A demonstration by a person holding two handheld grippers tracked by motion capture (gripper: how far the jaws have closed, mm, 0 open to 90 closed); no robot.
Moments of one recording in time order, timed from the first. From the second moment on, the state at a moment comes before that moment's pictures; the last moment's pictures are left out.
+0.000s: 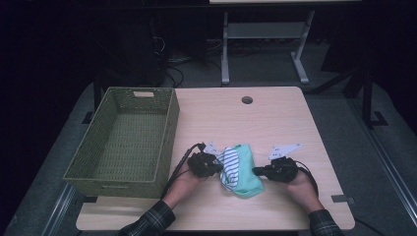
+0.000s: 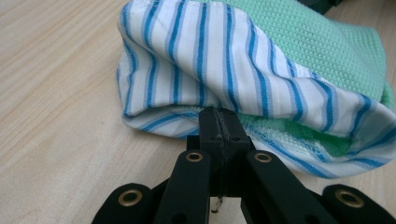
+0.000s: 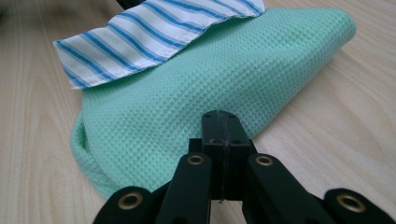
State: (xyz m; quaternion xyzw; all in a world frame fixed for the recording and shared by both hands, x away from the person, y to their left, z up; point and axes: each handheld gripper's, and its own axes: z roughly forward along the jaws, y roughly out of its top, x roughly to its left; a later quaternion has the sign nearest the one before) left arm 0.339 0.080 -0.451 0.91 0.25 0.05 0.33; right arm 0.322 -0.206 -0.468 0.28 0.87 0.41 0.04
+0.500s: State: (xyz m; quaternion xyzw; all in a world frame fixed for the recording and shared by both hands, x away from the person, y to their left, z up) left arm 0.330 0.090 -0.434 0.91 0.23 0.04 0.35; right arm 0.307 -0.238 -0.462 0.32 0.84 0.42 0.07
